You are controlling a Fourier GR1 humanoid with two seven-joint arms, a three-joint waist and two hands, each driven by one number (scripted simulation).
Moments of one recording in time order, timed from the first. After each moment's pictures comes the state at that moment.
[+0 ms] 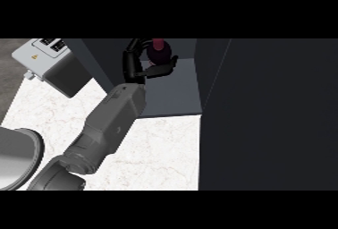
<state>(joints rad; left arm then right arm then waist) -1.12 0.00 0.01 -0.19 0.54 0.48 -0.77 -0.07 -0.12 0.00 -2.38 -0.30 0.20 0.55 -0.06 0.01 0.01</state>
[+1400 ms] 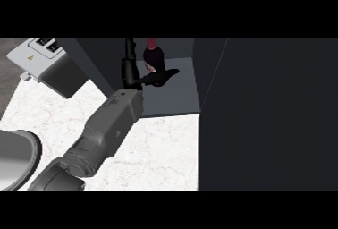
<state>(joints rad) -1.10 0.00 0.03 -0.13 0.48 0.51 -0.84 -0.09 -0.11 0.03 -2.38 -0.29 0.18 0.54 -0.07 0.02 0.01</state>
